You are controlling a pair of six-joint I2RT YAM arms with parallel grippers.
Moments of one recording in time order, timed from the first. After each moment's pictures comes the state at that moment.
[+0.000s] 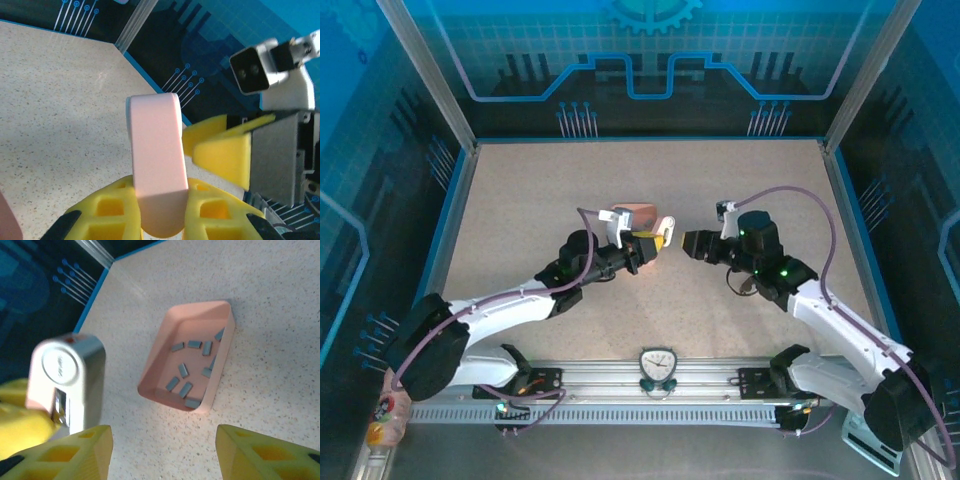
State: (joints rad) left arm -0.71 1.29 0.59 0.59 0.23 -0.63; right arm 0.50 1.01 0.70 -0.19 -0.26 0.56
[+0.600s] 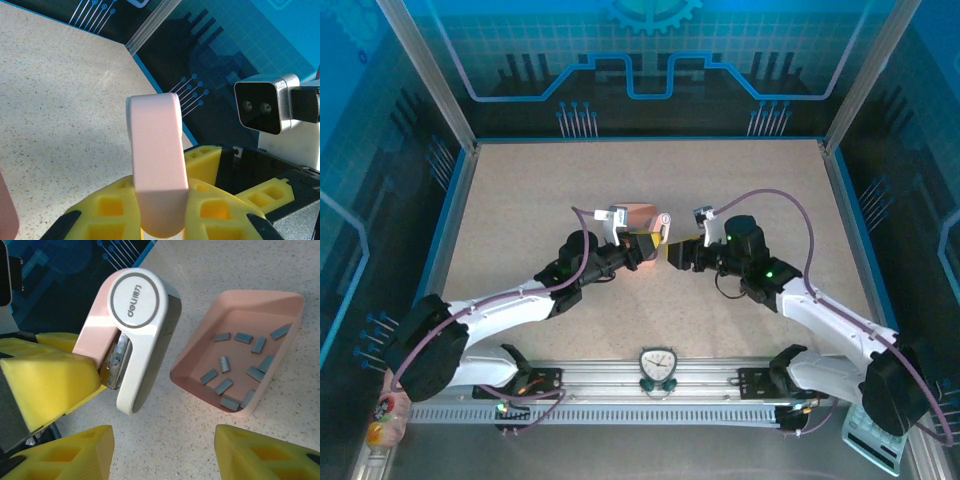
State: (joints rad) left arm -0.71 1.29 0.59 0.58 0.18 -0.75; right arm 0.57 1.09 0.66 -0.01 -0.38 0.47
